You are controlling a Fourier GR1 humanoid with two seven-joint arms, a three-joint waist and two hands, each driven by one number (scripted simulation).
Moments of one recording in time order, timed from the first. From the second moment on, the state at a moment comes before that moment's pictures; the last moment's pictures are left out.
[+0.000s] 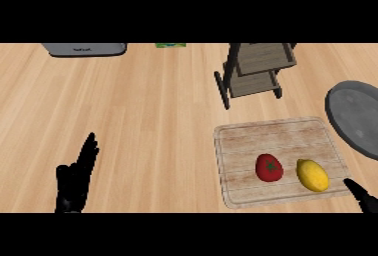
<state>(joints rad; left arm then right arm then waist) 0.09 0.29 -0.24 -1.41 0.17 0.35 0.01 0.42 -0.27 -0.13 -2.05 0.01 -0.60 0.14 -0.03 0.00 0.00</state>
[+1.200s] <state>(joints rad) 0.04 0.25 -0.27 -1.38 0.12 0.34 0.01 0.29 -0.50 0.30 -2.25 0.82 -0.20 1.16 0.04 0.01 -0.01</state>
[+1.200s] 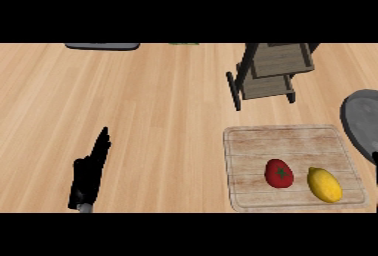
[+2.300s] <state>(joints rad) 0.04 0.23 -0.23 -1.36 0.11 0.32 -0.01 -0.01 -0.10 0.34 -1.88 1.00 0.11 1.21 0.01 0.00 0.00</state>
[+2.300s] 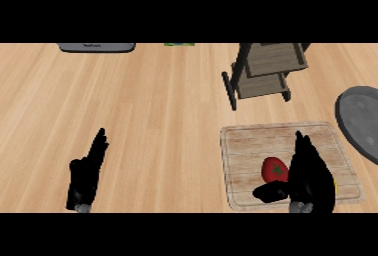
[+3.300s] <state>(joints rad) 0.08 0.23 -0.22 -1.40 0.10 0.31 0.01 -0.06 -0.01 0.20 -1.72 0.95 0.22 1.19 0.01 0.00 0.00</state>
